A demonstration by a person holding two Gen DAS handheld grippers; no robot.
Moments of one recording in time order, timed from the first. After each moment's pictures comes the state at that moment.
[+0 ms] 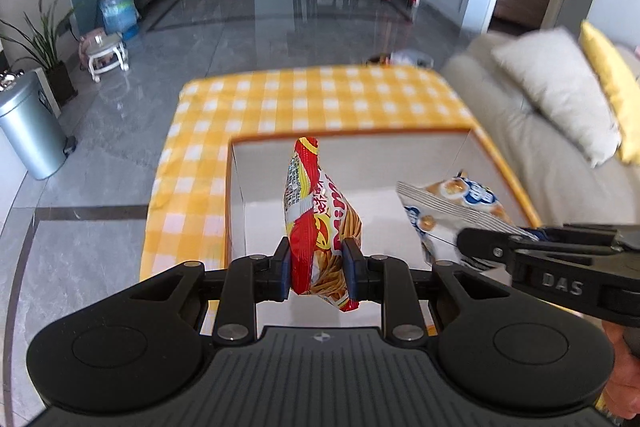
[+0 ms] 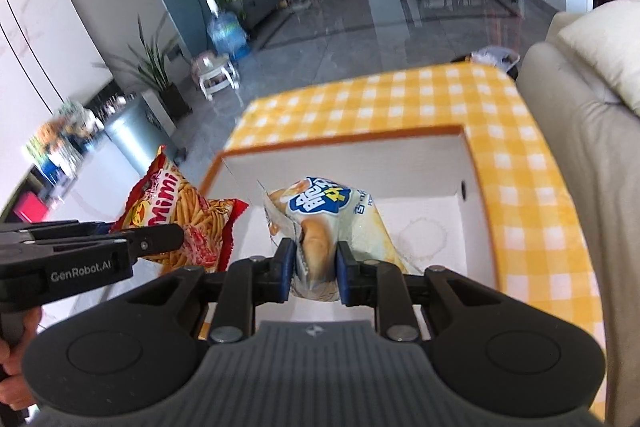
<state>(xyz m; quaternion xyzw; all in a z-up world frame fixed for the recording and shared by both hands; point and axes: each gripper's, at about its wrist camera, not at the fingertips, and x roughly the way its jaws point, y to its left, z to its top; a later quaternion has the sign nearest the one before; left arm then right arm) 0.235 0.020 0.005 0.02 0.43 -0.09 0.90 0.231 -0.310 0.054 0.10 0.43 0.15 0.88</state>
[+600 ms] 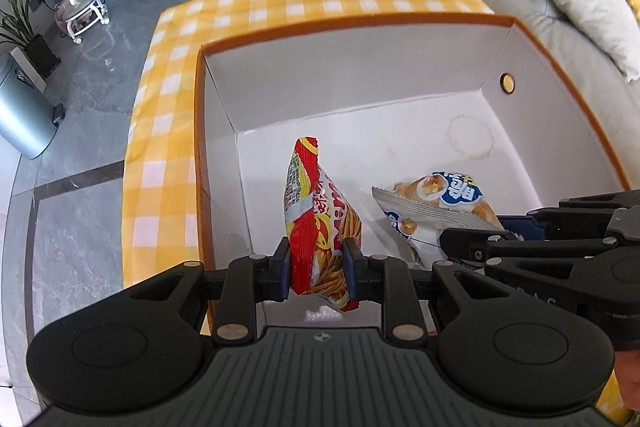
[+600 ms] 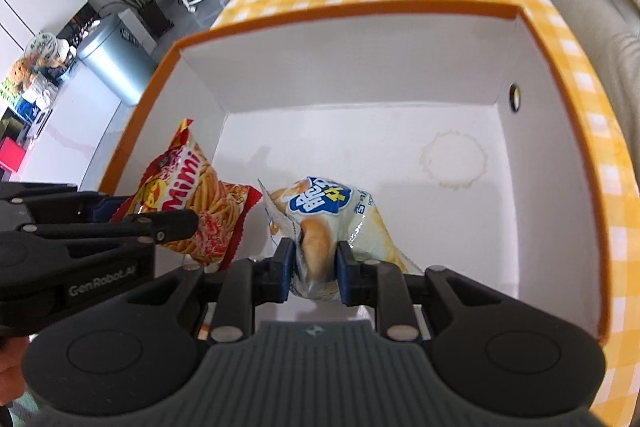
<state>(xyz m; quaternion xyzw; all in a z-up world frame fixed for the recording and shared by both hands) 0.268 0.009 -0.059 0.08 0.53 -0.09 0.84 0.278 -0.272 -0.032 0.08 0.55 0.16 0.82</state>
